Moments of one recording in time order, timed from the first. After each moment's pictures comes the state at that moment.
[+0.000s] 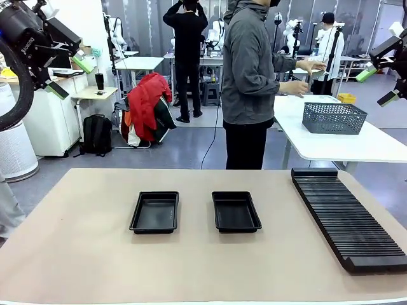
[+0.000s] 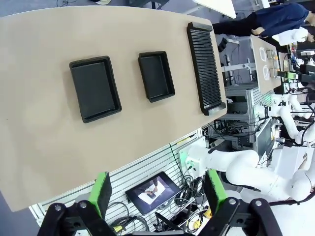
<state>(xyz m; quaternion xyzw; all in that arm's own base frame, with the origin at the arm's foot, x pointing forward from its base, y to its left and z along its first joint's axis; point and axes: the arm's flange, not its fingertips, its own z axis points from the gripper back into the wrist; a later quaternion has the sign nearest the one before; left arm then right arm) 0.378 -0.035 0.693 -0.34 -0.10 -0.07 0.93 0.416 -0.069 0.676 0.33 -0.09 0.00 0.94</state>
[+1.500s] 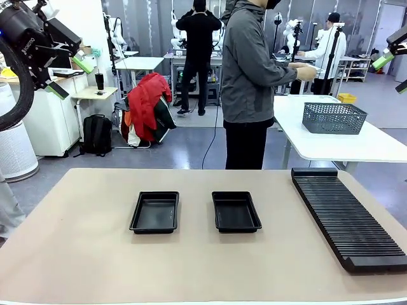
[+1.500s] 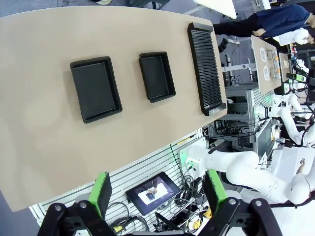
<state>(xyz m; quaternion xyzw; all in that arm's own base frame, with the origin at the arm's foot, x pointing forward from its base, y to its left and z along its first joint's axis) 0.380 -0.035 0.693 -0.34 -0.10 -0.07 0.93 0.395 -0.088 0.709 0.30 -0.14 -0.02 0.94</state>
